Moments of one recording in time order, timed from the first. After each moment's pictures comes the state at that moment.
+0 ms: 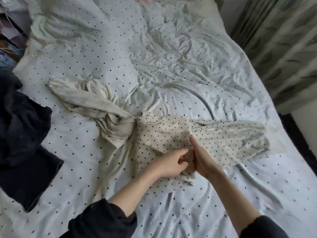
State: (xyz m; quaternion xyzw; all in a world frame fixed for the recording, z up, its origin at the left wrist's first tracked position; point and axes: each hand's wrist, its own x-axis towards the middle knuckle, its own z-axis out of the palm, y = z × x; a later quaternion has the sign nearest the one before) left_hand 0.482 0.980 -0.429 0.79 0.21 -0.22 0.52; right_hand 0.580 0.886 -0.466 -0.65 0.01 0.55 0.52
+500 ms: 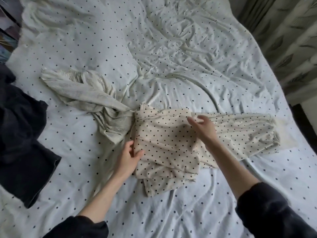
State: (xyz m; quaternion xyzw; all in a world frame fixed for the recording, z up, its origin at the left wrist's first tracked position) left_hand 0.406 1.034 -0.504 0.65 0.53 0.02 0.54; right_hand 0.629 0.924 -0.486 -0.85 -0.07 0.33 0.39
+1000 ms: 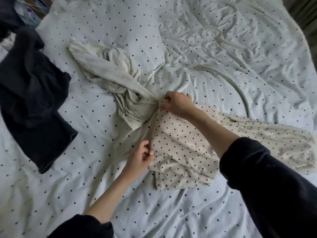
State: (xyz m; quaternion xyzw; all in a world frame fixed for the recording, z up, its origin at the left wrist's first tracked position) left_hand 0.370 1.020 -0.521 0.67 0.48 0.04 0.56; right_hand 0.588 1.064 -0.478 -0.80 -0.51 0.29 0.14
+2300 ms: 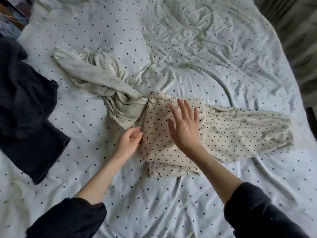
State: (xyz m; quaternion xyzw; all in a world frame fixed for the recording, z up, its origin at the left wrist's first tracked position) left_hand 0.383 1.056 -0.499 0.65 0.51 0.05 0.56; right_hand 0.545 0.960 -0.500 -0.86 -0.46 0.07 0.20
